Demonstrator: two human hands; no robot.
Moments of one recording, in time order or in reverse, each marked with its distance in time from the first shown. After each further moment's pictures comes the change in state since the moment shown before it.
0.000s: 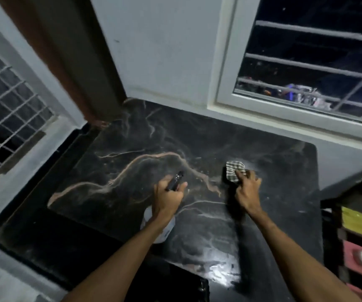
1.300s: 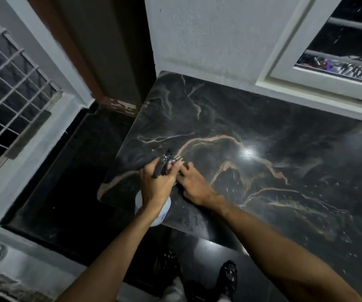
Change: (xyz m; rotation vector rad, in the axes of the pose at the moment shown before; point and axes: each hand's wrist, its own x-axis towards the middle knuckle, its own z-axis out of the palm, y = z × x) left_hand 0.088 -0.115 -0.187 -0.035 0.129 0.165; right_hand -0.055 -0.279 0.204 -0.232 -0.343 -0.812
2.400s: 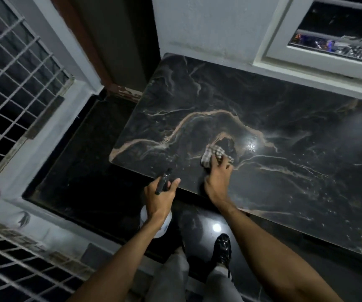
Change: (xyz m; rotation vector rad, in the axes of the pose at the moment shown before) left_hand -0.157 -0.024 -0.026 0.039 -0.051 -0.262; right_hand -0.128 -0.047 0.010 0.283 0.272 0.806
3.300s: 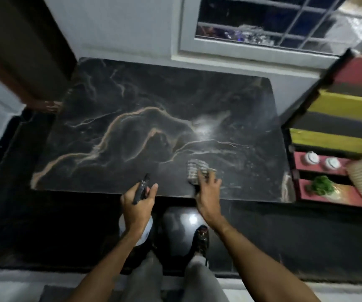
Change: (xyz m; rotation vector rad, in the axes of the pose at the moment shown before) left_hand -0.058 0.033 0.072 -0.041 -0.157 0.246; right_hand -0.088 0.134 -0.070 -0.064 0.088 0.074
